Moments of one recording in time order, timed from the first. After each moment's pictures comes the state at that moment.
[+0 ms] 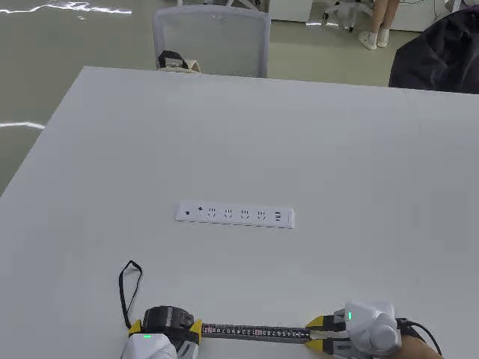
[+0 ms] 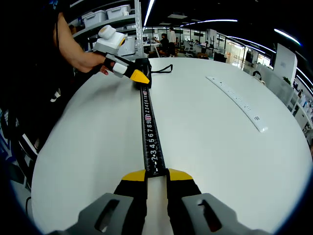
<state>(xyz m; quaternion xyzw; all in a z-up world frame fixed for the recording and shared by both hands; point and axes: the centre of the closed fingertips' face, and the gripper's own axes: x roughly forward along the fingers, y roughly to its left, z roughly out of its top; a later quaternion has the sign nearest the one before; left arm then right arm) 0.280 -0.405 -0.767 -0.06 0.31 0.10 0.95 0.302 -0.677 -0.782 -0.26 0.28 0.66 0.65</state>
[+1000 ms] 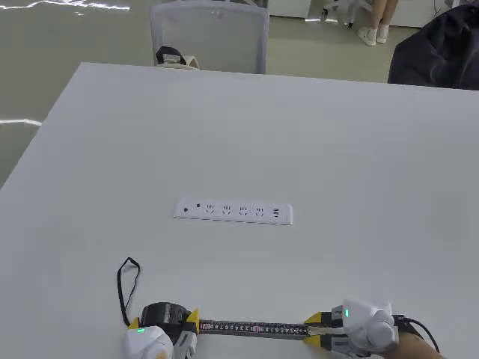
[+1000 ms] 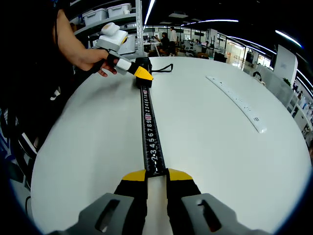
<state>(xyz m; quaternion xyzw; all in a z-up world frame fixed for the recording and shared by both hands) 0.282 -0.404 -0.764 -0.11 0.30 0.13 0.94 0.303 -0.677 -0.783 -0.27 0.28 0.65 0.65</state>
